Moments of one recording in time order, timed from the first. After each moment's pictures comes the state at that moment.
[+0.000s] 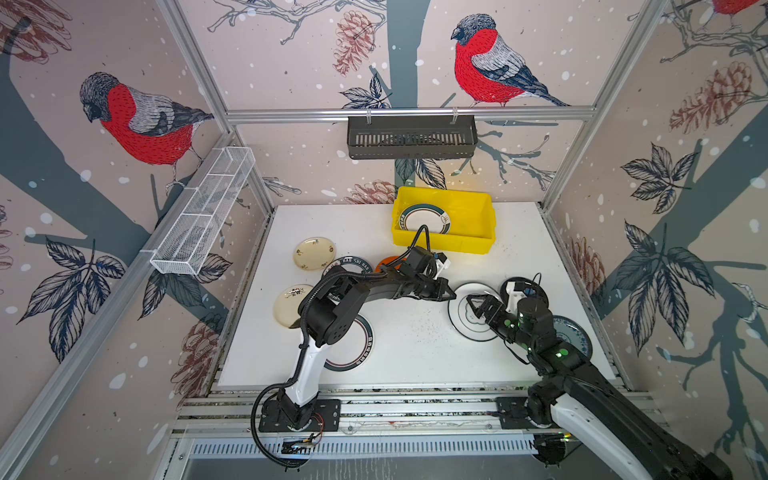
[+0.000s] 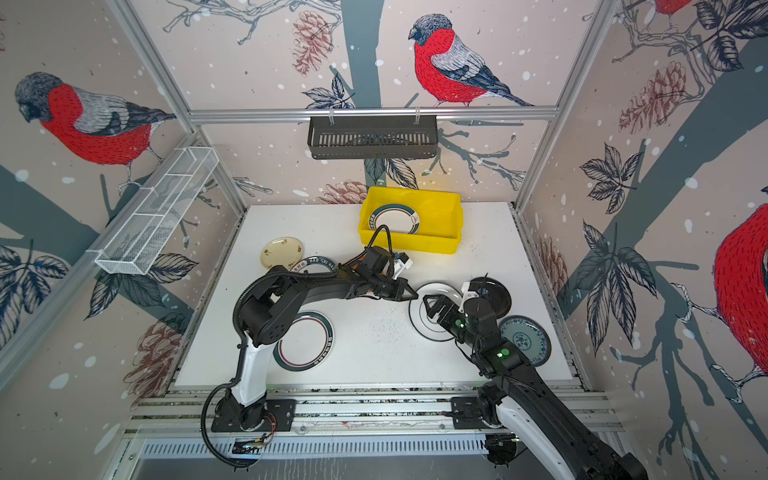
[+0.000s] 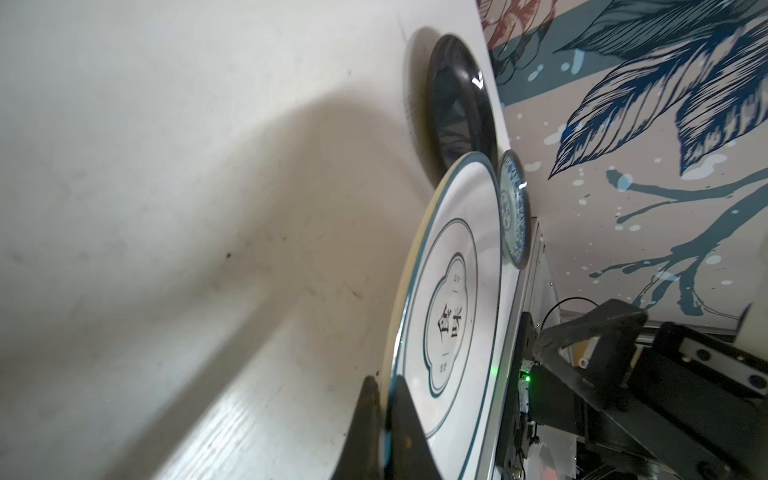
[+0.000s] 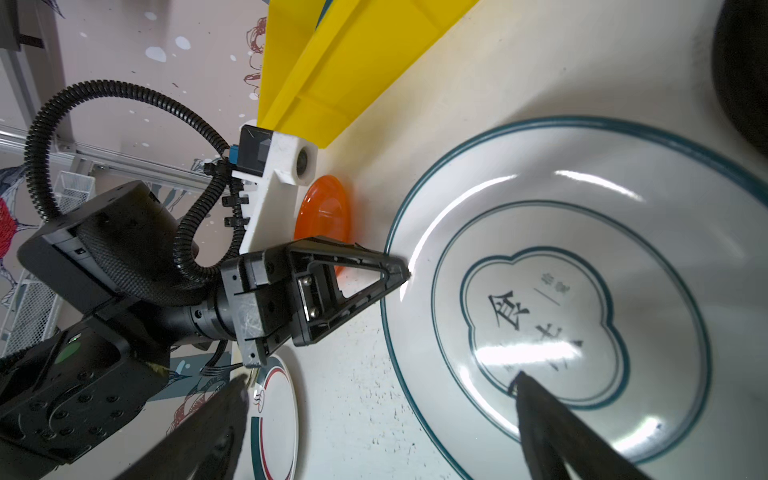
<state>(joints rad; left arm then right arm) -0.73 2.09 1.32 0.05 0.72 -0.57 0.44 0.65 0.30 -0.13 -0.18 0.99</state>
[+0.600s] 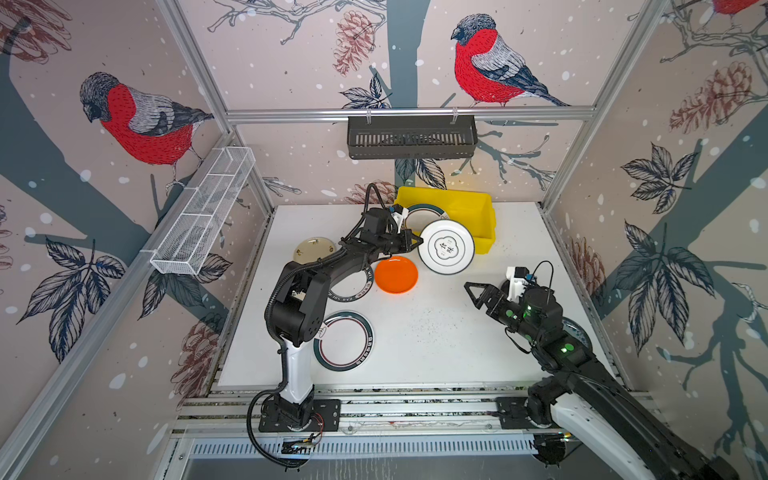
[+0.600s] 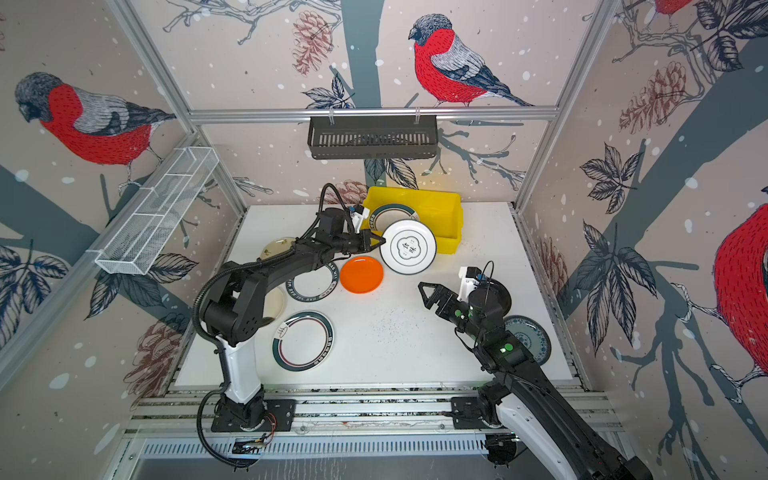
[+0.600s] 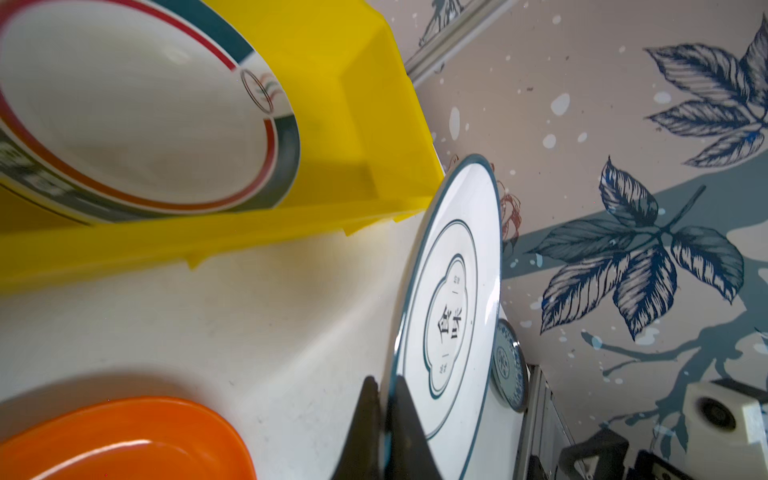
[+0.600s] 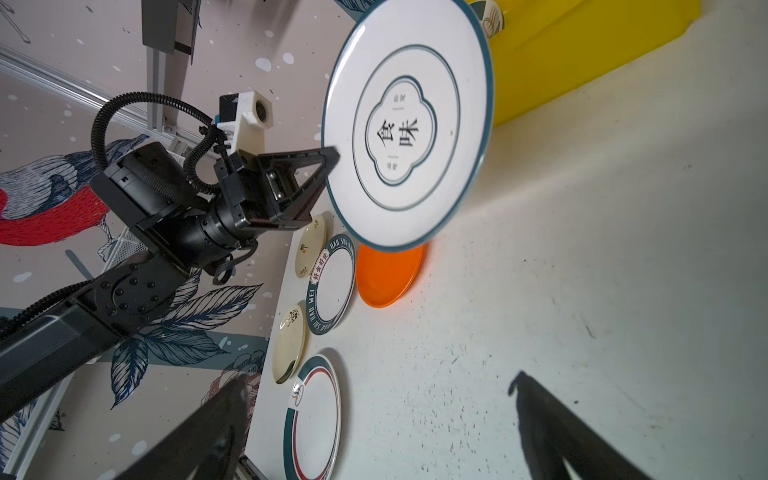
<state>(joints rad) -0.44 1.98 1.42 0.09 0.64 -0.59 0.44 0.66 0.41 -0.08 -0.23 0.89</state>
